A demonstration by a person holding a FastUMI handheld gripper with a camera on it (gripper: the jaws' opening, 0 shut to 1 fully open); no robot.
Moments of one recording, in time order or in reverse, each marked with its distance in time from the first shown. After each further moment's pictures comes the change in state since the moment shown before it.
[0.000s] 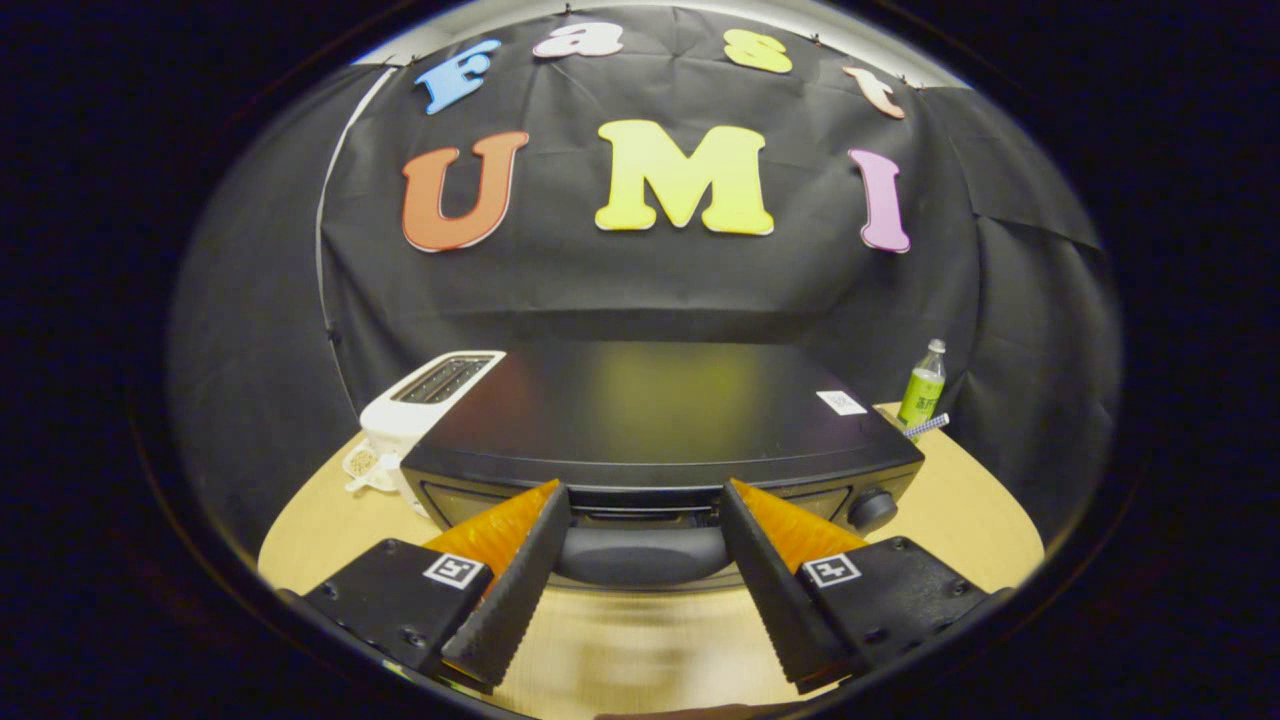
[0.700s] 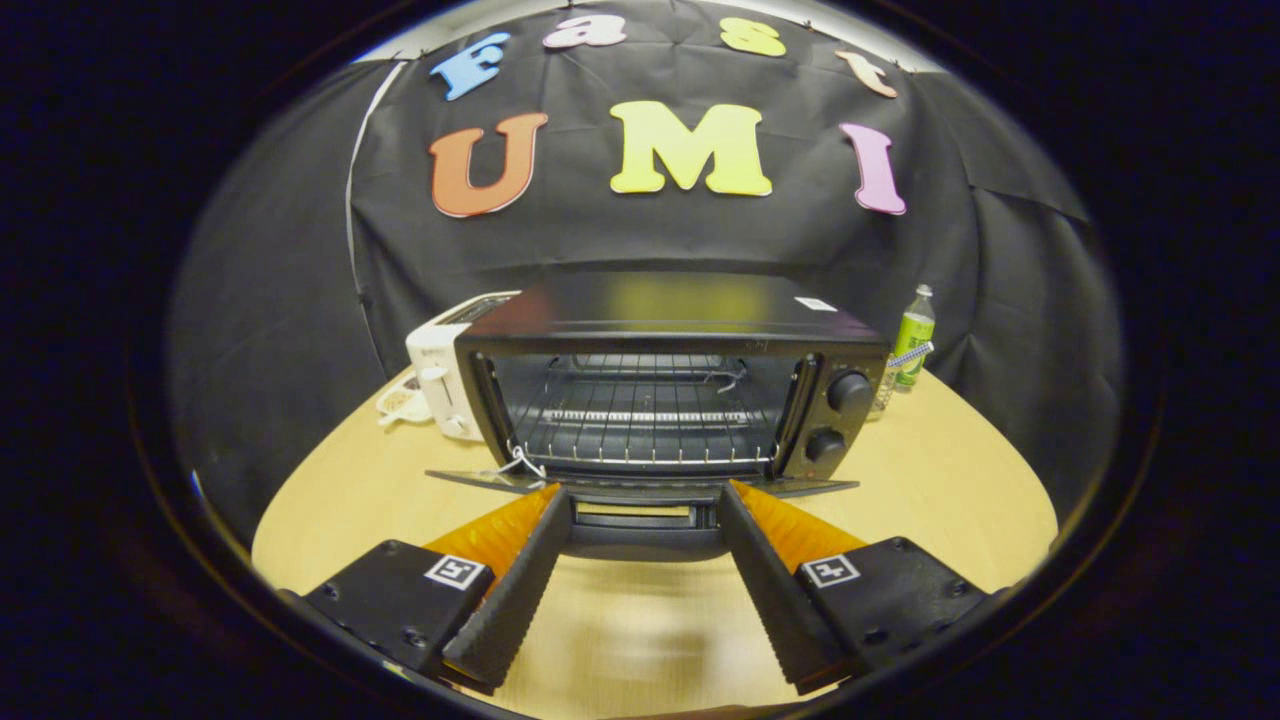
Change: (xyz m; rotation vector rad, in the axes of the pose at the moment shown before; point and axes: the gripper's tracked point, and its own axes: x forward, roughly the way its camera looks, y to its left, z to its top) arm -0.001 -0.005 -0.011 -0.022 0.067 0.023
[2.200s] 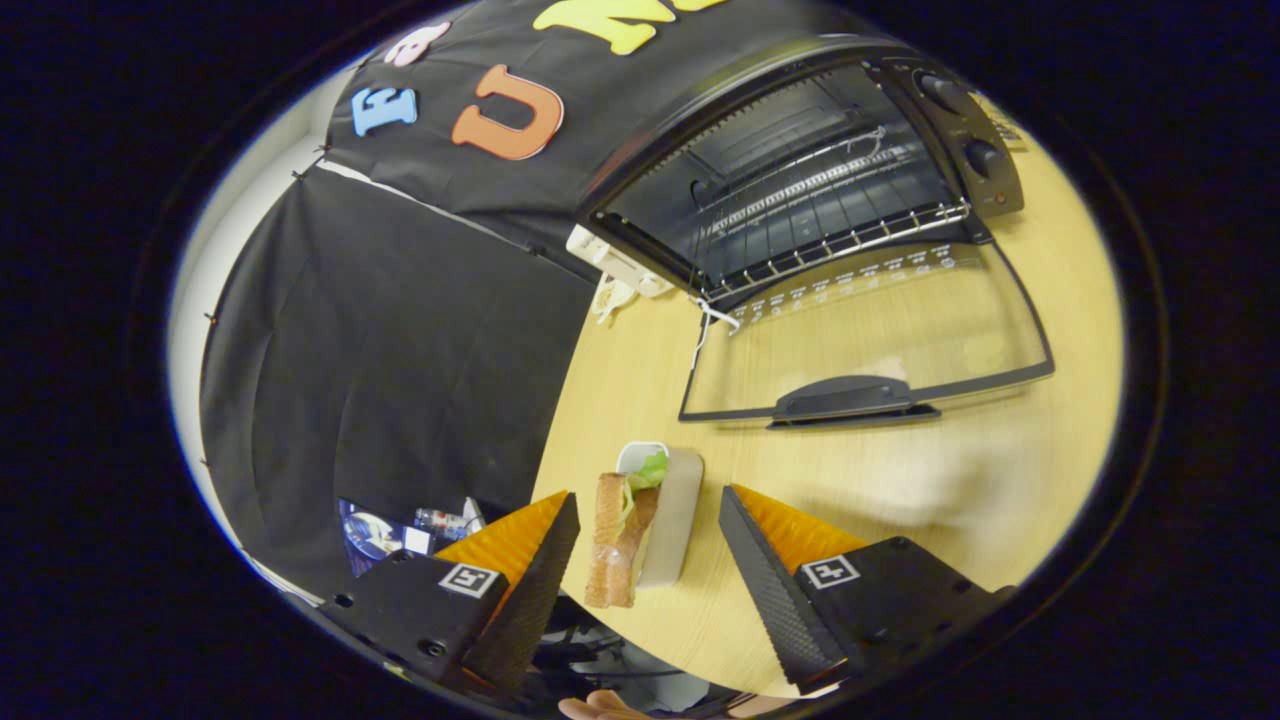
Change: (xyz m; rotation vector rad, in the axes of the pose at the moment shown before) arm -0.097 0.115 -0.023 0.468 0.610 0.790
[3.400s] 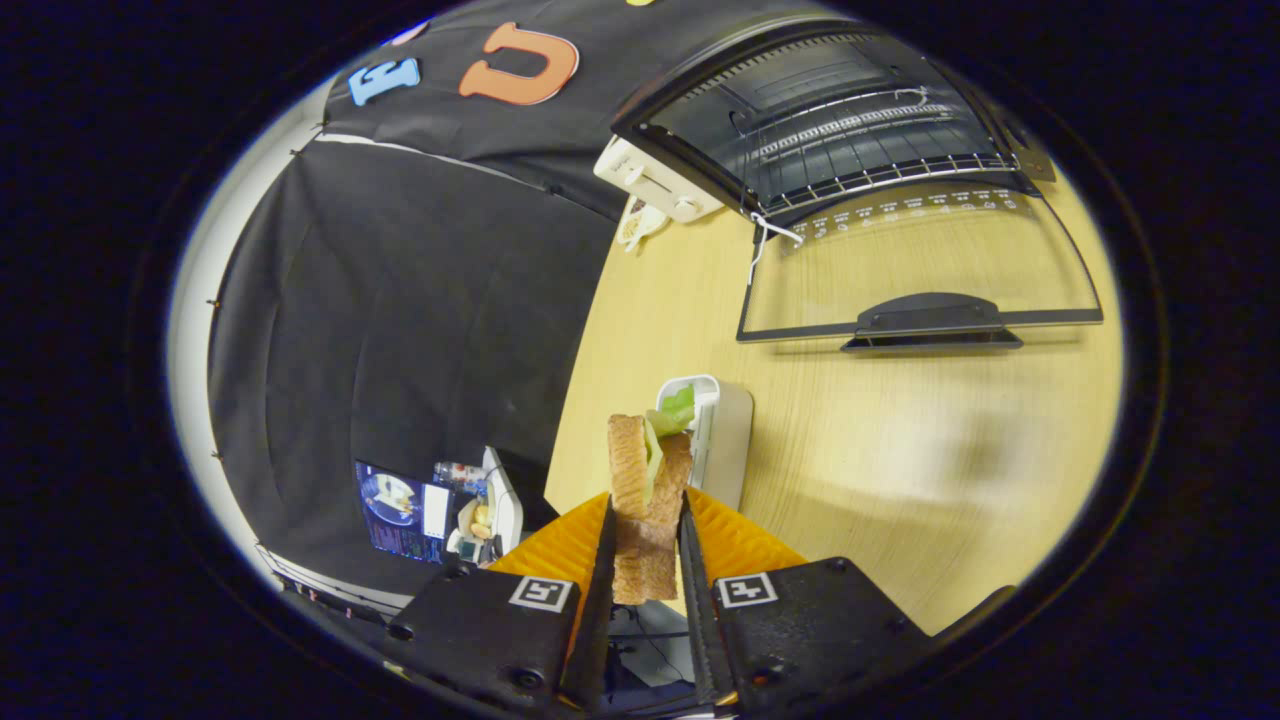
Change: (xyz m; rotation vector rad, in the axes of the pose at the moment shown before) arm -0.005 0.035 -0.033 0.013 0.133 0.066
